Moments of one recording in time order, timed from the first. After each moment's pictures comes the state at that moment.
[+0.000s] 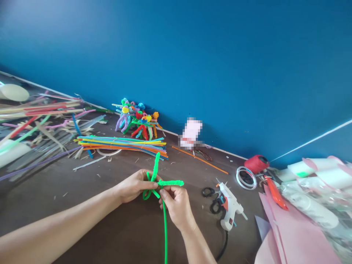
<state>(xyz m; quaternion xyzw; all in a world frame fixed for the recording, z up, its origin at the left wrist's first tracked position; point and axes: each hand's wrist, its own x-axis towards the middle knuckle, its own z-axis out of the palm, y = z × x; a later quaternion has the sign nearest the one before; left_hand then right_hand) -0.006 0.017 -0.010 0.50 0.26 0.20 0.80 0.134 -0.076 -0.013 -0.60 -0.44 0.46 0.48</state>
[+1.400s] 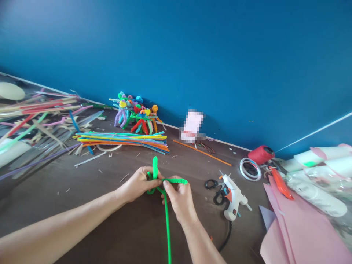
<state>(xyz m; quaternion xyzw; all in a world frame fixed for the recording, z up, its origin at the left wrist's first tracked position) 0.002 0.001 -0.014 0.58 0.36 0.24 0.69 0.127 -0.079 -0.012 -0.61 -0.35 0.49 0.52</state>
